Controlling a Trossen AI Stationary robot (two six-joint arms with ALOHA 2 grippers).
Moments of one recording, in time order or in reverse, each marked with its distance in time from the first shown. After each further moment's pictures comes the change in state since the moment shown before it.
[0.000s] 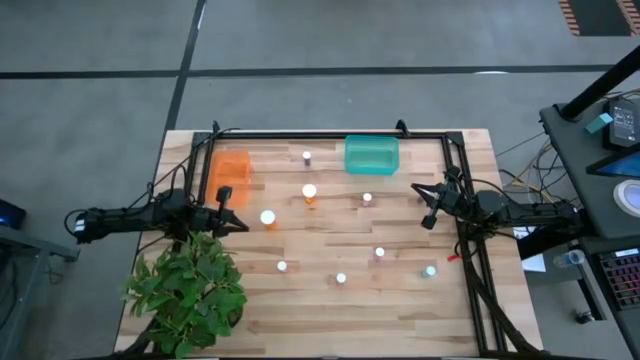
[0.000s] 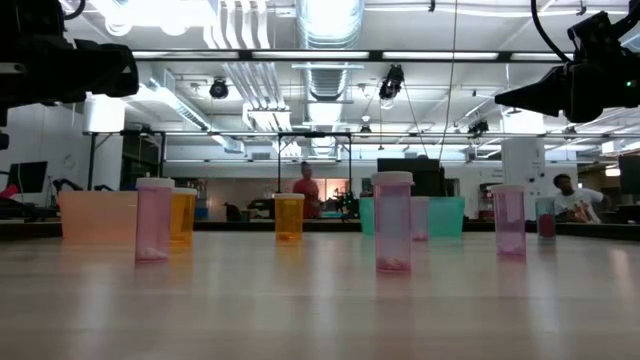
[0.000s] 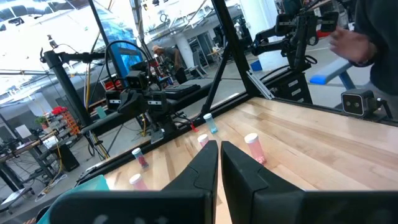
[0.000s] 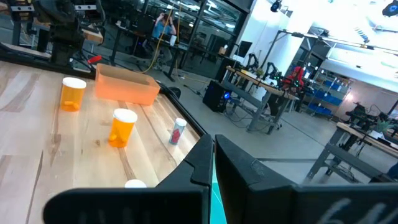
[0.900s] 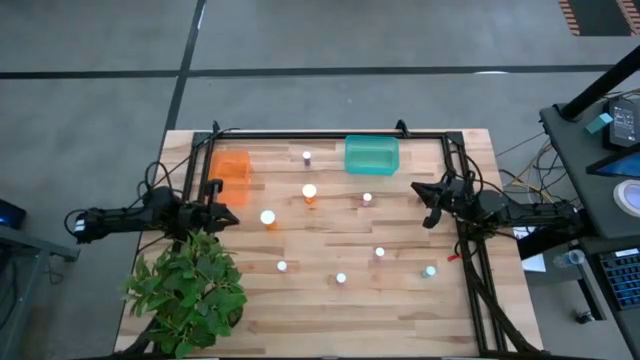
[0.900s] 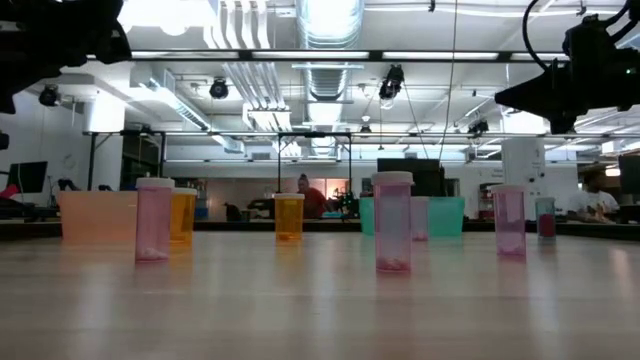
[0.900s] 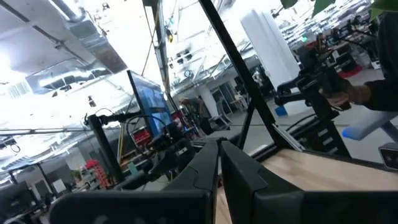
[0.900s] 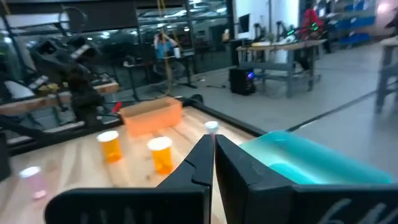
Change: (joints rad) left arm 0.001 0.000 0.000 0.275 0.000 0.000; right arm -0.005 0.000 0.000 0.012 0.004 0.489
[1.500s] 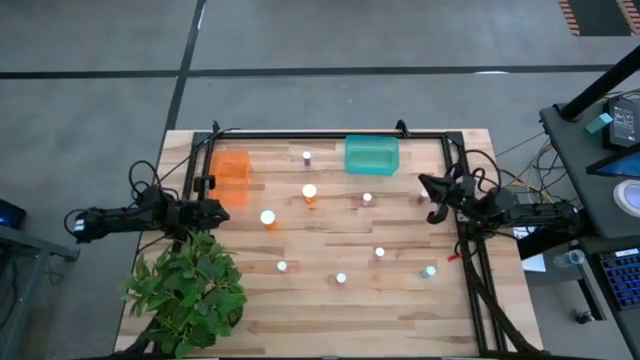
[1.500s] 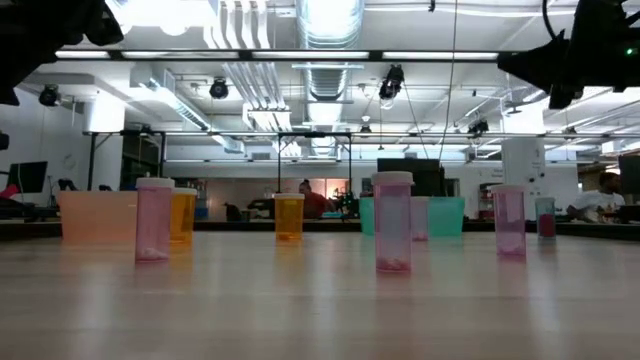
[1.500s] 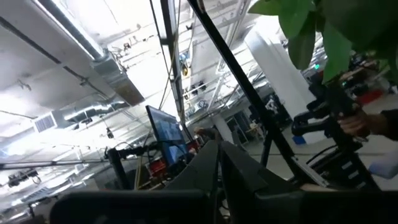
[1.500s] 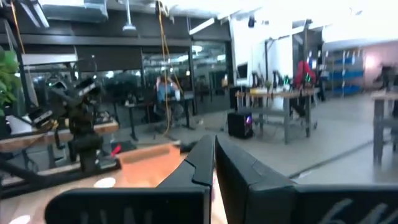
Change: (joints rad) left arm -0.001 0.012 0.000 0.175 0.002 -0.030; right arm 0.000 0.002 0.000 0.249 -0.004 -0.173
